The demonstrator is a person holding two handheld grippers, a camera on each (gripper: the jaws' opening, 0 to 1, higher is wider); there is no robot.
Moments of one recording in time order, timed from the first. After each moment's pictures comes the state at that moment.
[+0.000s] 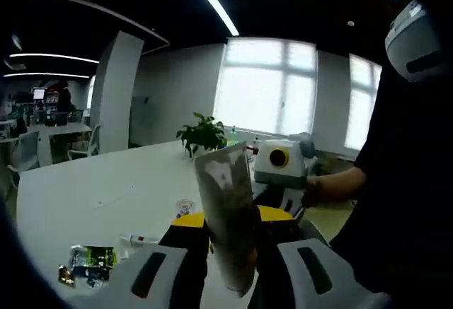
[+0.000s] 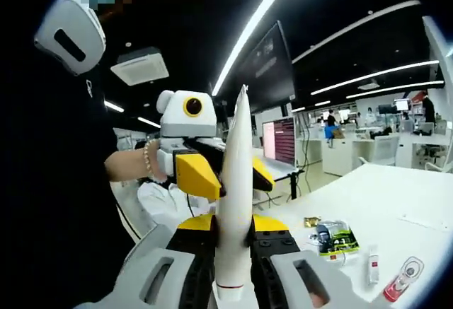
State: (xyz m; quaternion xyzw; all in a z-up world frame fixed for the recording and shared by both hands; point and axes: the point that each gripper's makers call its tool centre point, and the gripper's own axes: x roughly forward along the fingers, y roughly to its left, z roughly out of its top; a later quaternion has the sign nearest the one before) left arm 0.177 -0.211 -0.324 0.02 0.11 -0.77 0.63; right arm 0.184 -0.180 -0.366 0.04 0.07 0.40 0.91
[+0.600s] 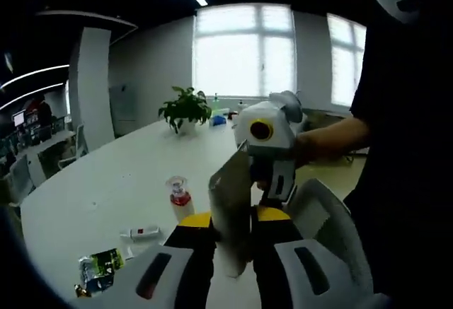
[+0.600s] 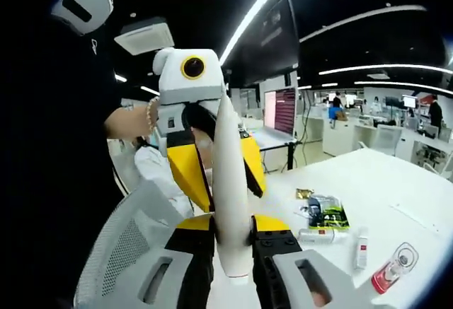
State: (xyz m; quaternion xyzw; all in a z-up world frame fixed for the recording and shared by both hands) left arm 0.174 -0.242 -0.384 0.14 0.11 -0.78 0.60; right arm 0.192 -0.204 -0.428 -0.03 0.16 0.38 0.91
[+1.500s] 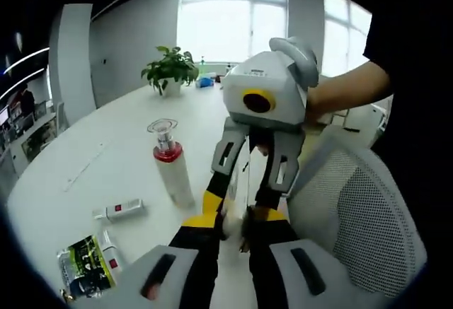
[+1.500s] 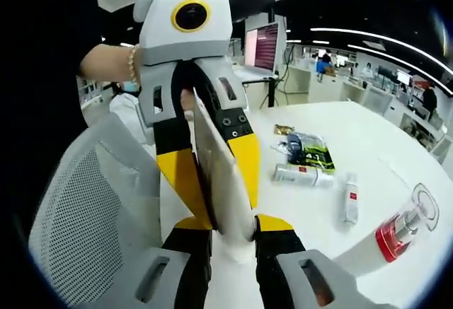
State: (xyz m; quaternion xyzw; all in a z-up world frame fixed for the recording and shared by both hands) left arm 0.197 -0.273 -0.487 0.20 0.17 -0.80 0.54; right arm 0.211 -0.248 -0.527 -0.08 0.29 0.33 0.89
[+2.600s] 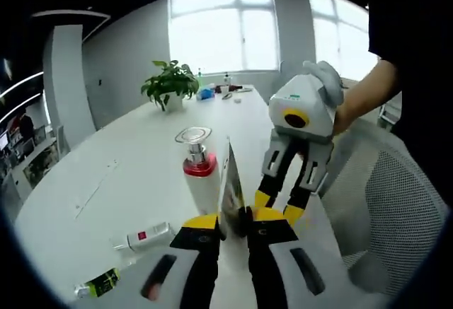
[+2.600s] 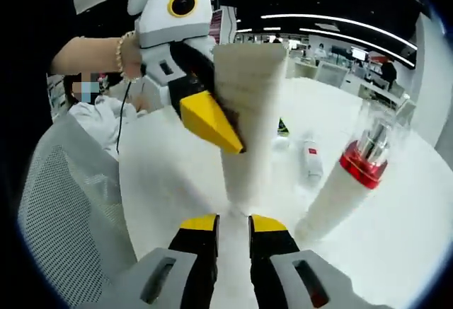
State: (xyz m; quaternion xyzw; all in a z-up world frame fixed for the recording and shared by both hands) left arm 0.231 -0.315 -0.486 0.20 0.10 -0.81 0.54; right arm 0.199 -0.295 -0.572 -0.04 0.33 0.19 0.92
